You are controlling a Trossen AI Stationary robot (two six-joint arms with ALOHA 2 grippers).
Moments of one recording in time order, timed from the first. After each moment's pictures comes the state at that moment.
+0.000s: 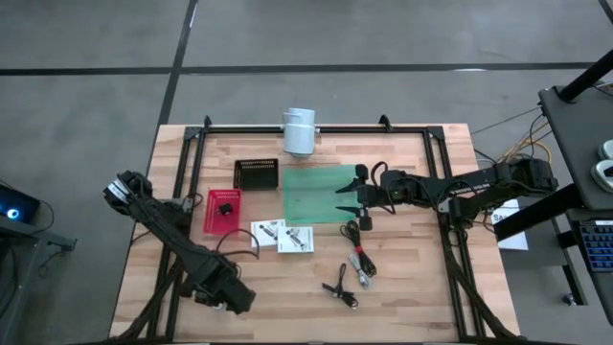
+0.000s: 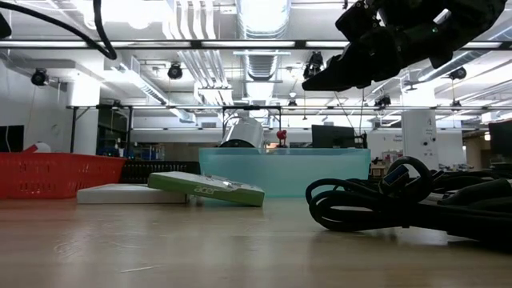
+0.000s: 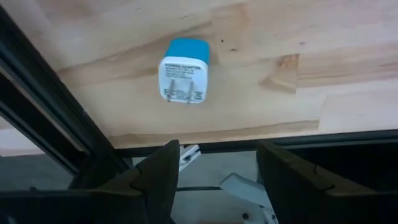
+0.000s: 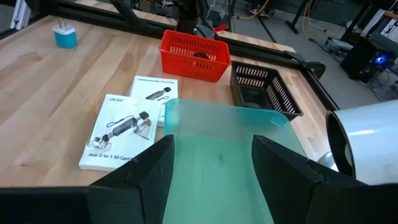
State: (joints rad) left arm -0.72 1.60 1.16 -0.90 0.41 -2.13; right arm -0.06 1.28 0.54 0.40 -0.02 -0.20
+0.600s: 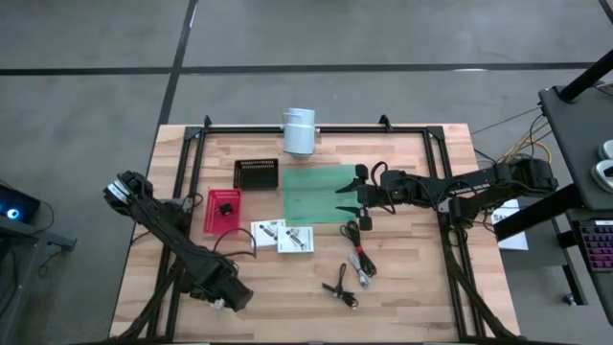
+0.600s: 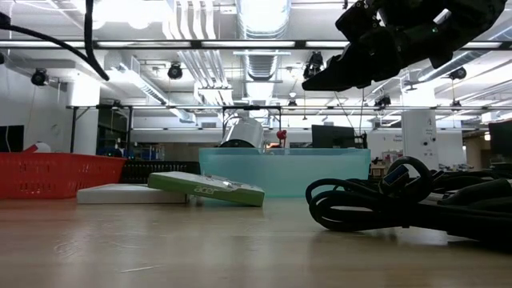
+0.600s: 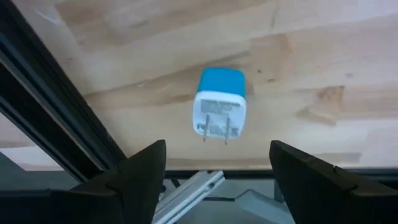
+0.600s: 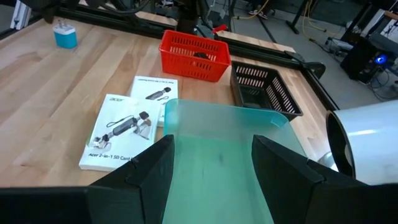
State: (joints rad) left arm -0.73 1.61 1.07 -0.90 0.42 -2.12; right arm -0.06 1.28 0.54 0.40 -0.02 -0.20
